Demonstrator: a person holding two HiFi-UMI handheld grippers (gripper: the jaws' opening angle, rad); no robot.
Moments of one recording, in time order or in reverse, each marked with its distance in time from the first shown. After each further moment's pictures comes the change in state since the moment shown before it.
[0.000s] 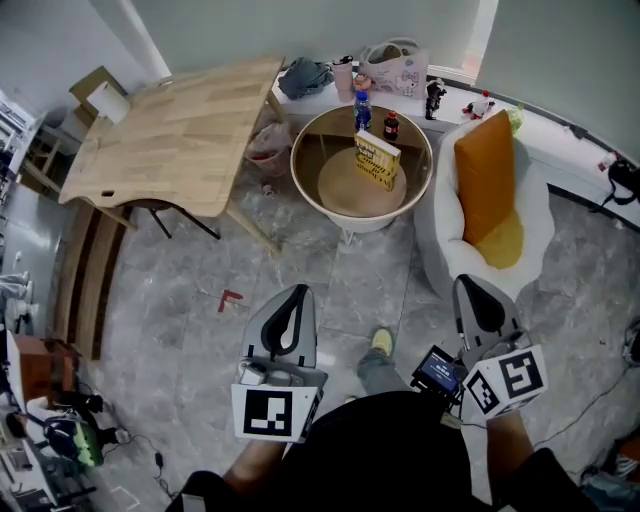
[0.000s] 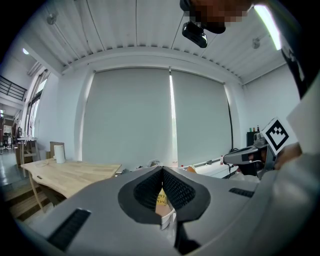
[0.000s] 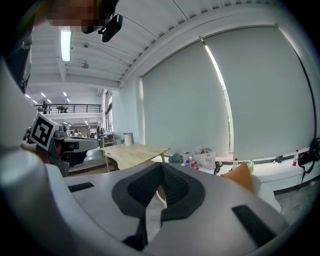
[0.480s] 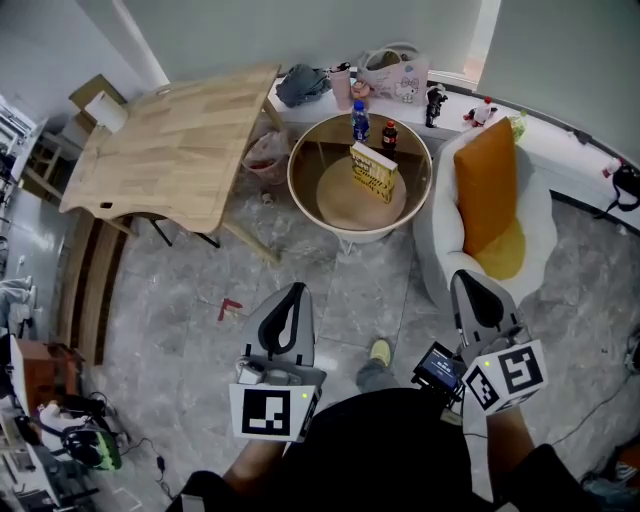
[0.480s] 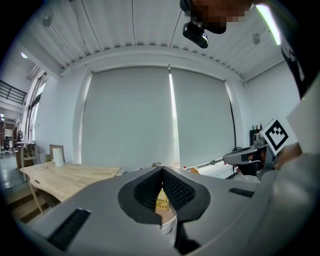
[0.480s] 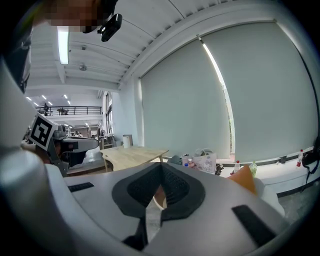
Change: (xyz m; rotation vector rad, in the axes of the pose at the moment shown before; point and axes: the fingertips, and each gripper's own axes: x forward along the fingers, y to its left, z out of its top) left arm 0.055 -0.004 0.016 0.024 -0.003 0.021; right arm 0.036 -0.047 0.017 0.009 -0.017 0.018
